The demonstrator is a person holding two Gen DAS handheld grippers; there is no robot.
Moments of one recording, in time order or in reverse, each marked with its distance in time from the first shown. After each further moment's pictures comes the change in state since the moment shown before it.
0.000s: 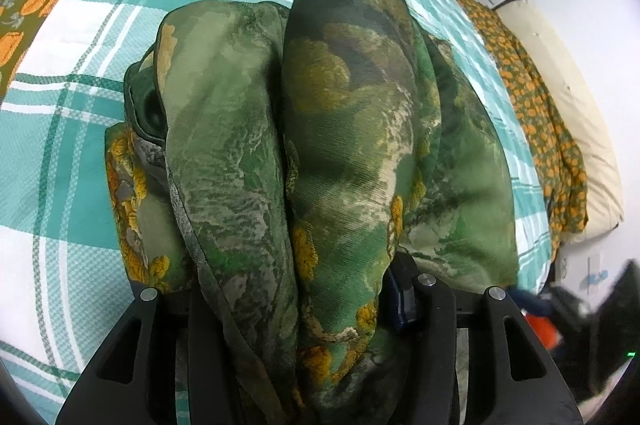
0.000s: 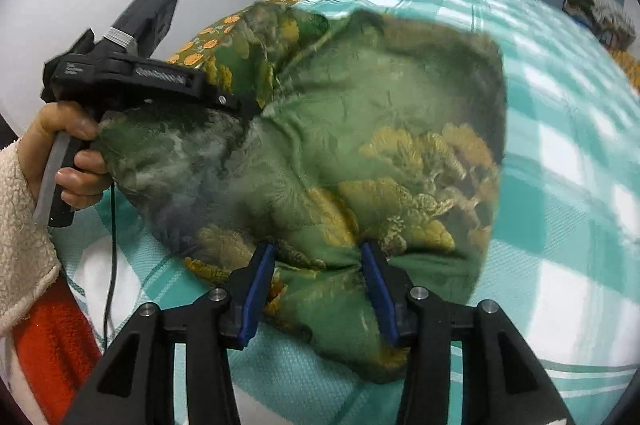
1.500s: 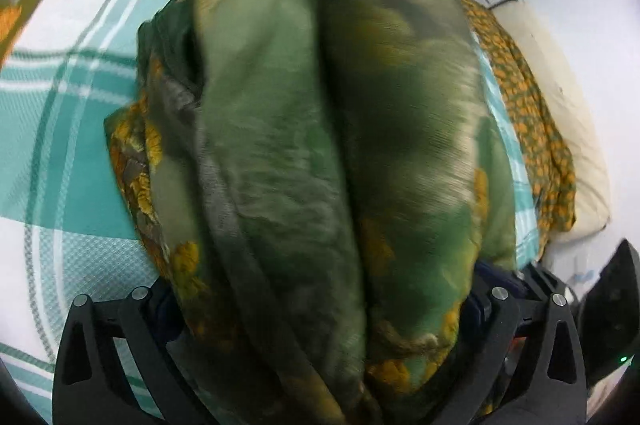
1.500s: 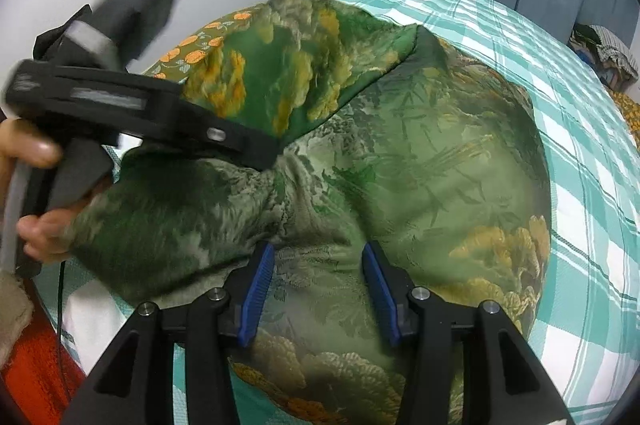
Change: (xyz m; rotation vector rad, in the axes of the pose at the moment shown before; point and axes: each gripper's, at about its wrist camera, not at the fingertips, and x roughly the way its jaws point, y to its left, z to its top) left arm 0.017 0.006 0.006 -0.043 0.041 -0.053; right arm 0.037 0.036 0.023 -0.061 0.002 -0.039
